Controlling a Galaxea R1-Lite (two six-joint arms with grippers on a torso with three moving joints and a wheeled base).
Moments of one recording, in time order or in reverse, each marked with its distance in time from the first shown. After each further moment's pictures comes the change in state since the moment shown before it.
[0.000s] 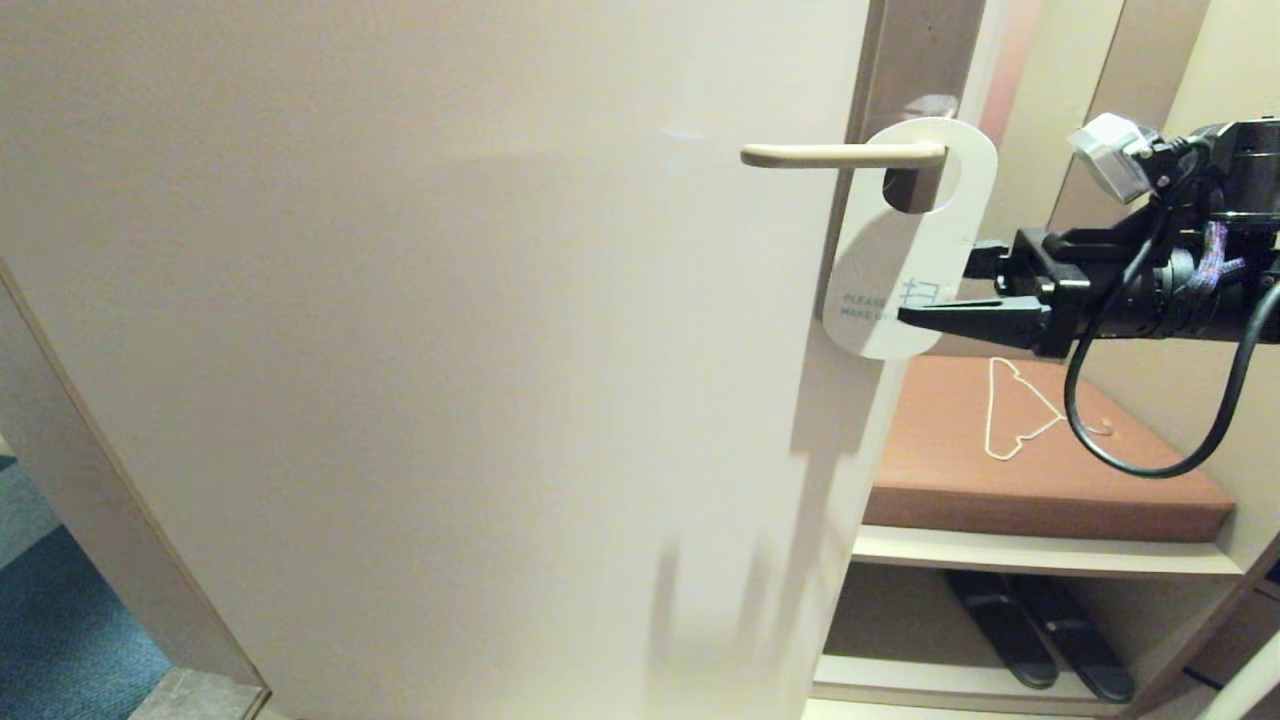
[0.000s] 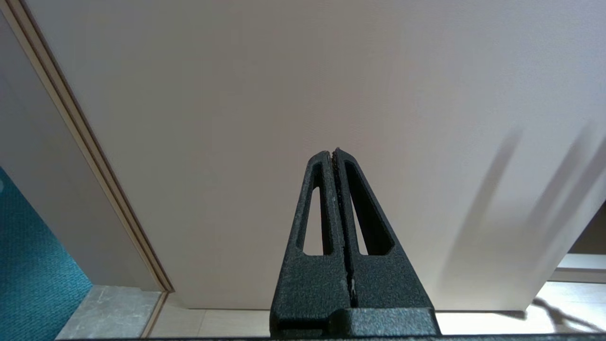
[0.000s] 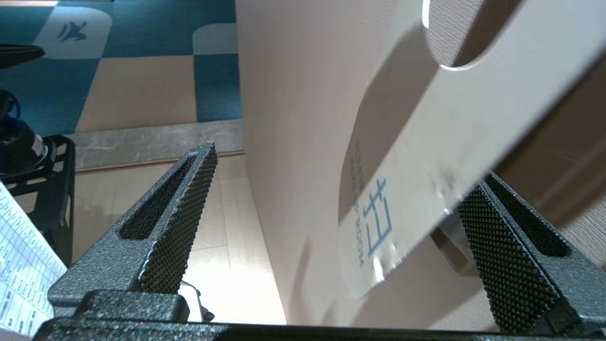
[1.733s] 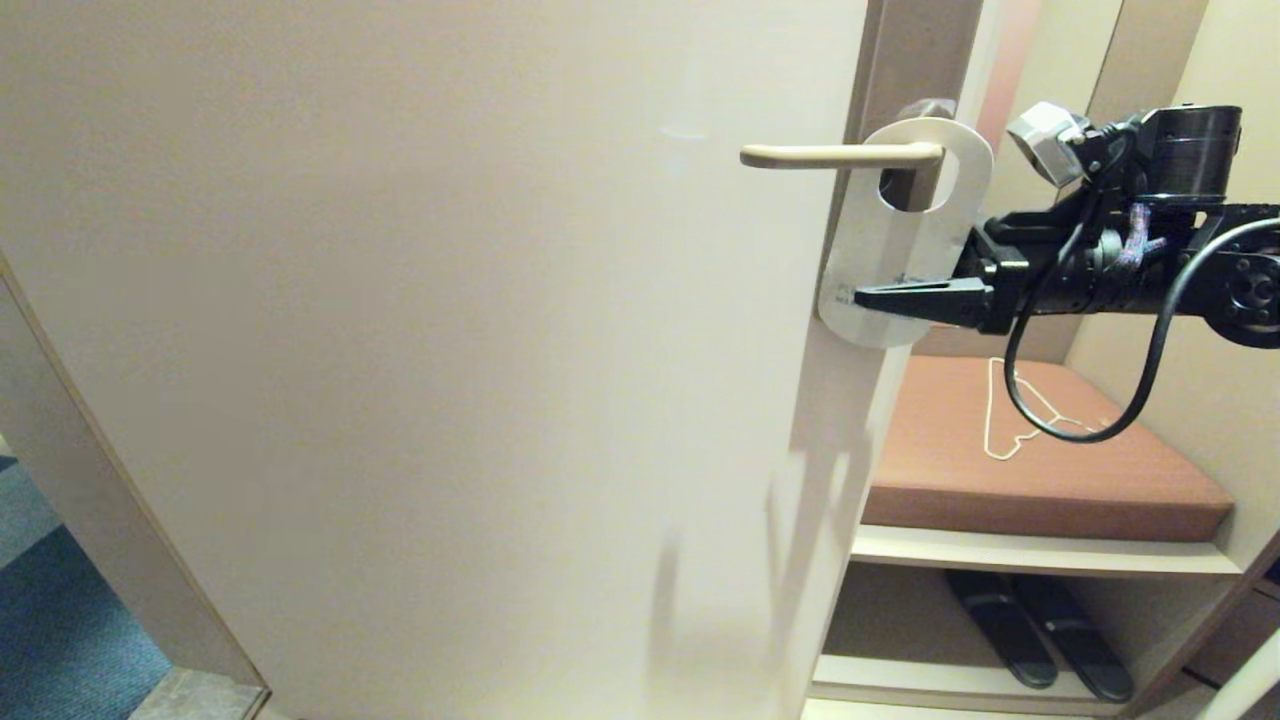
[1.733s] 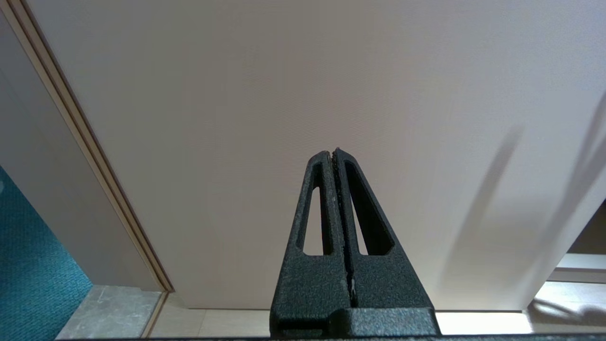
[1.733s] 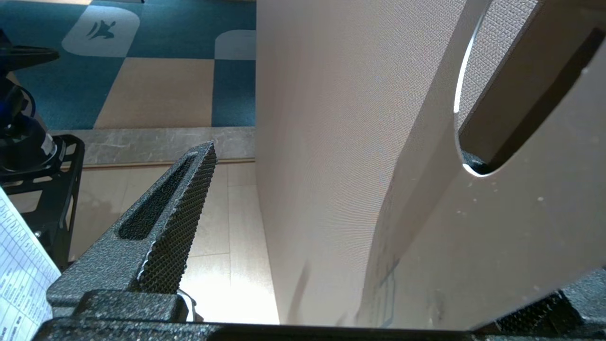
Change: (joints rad) left arm 0.000 0.000 0.000 0.000 0.000 0.001; right arm 0.049 0.120 -0.150 0.003 0.023 0.008
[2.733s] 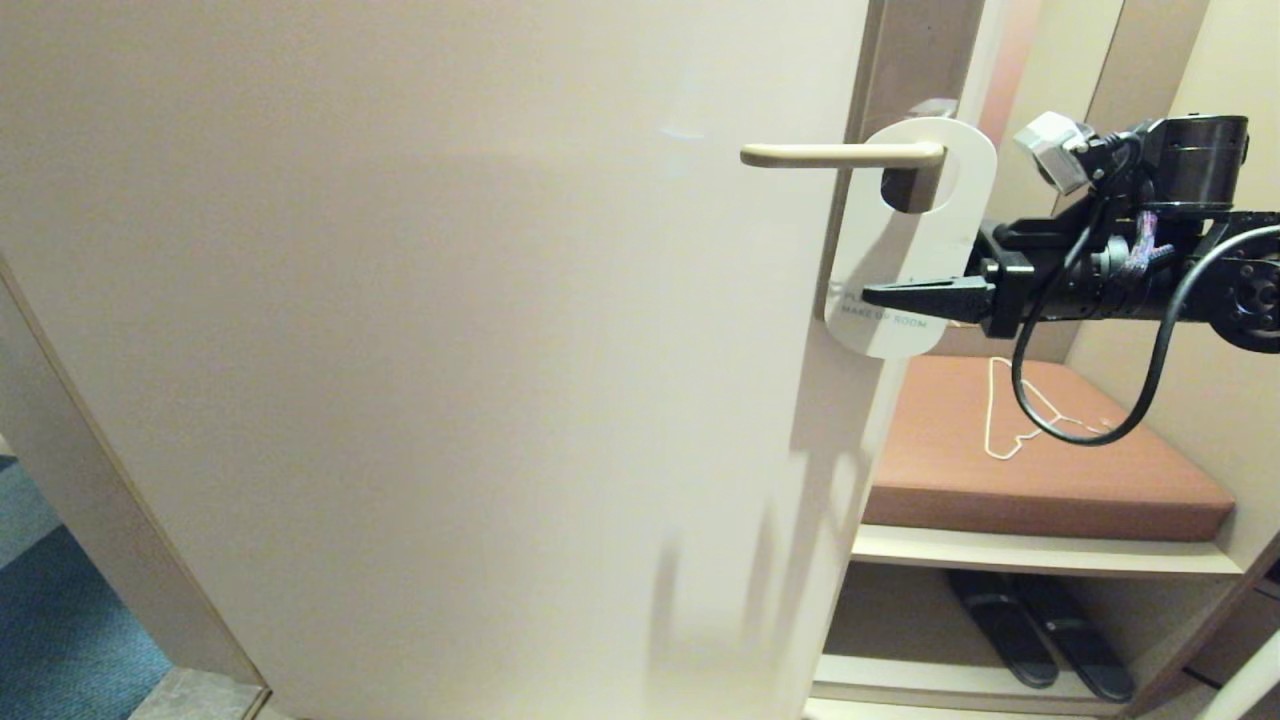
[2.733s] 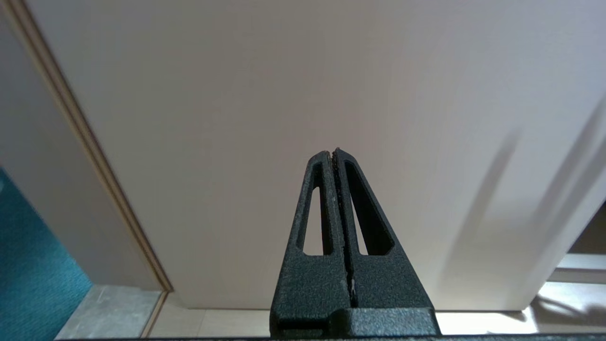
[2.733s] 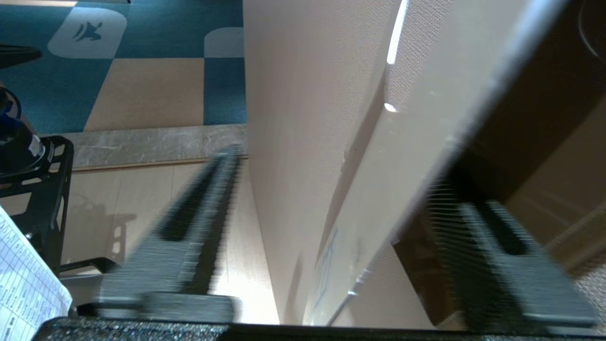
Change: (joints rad) left arm 0.000 0.000 0.000 -0.001 0.000 0.000; right arm -0.020 -0.007 0.021 -0.004 -0.001 0.000
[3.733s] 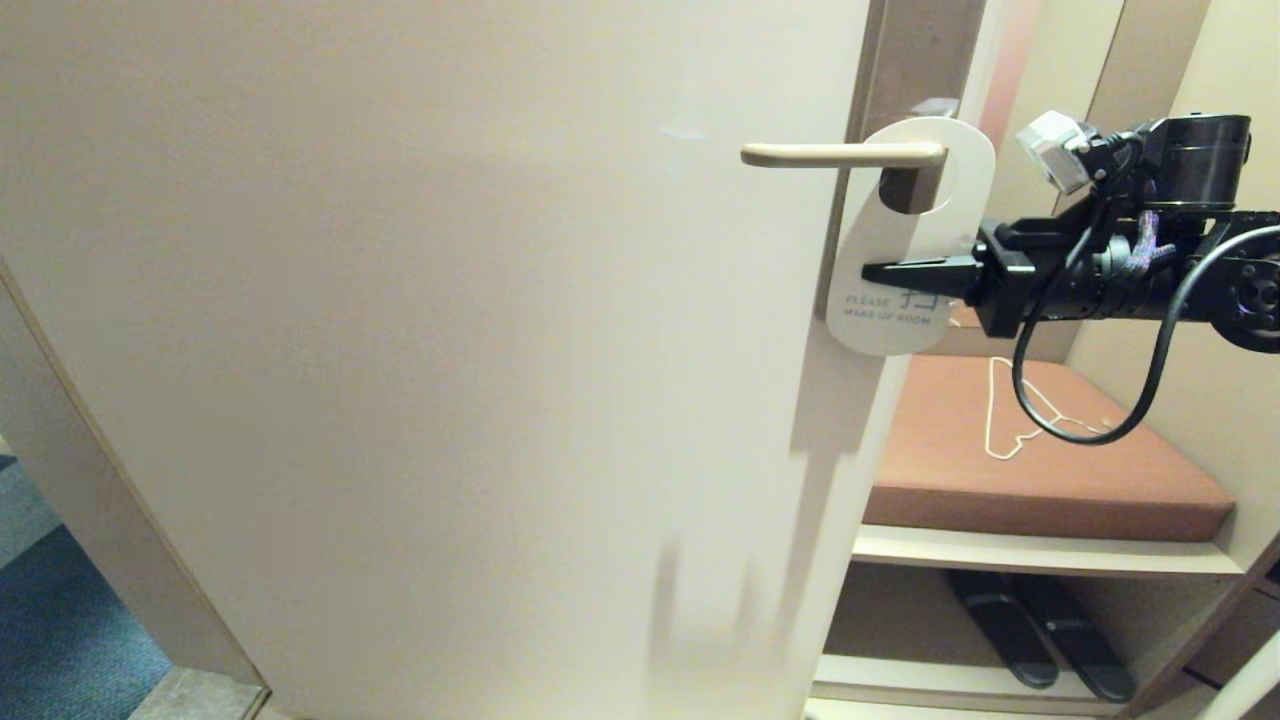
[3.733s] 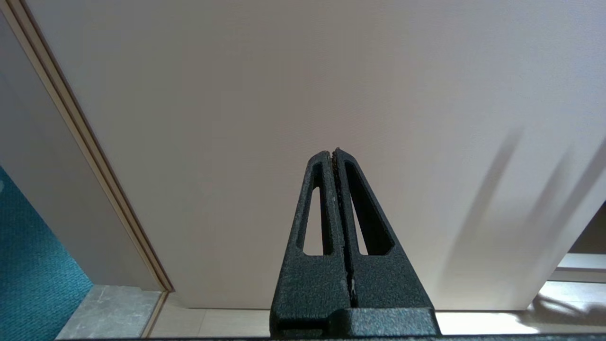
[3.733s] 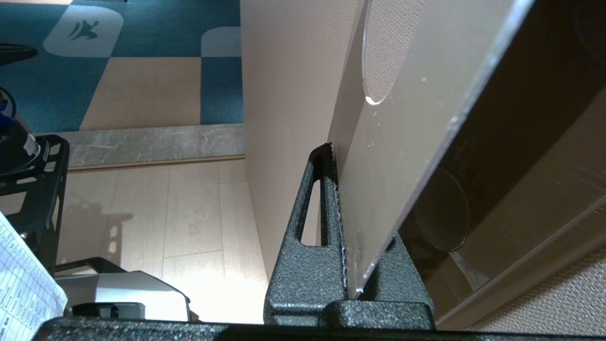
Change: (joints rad) left arm 0.000 0.000 0.000 0.001 0.000 0.000; right arm -0.003 -0.001 0.000 -0.001 -0.003 -0.007
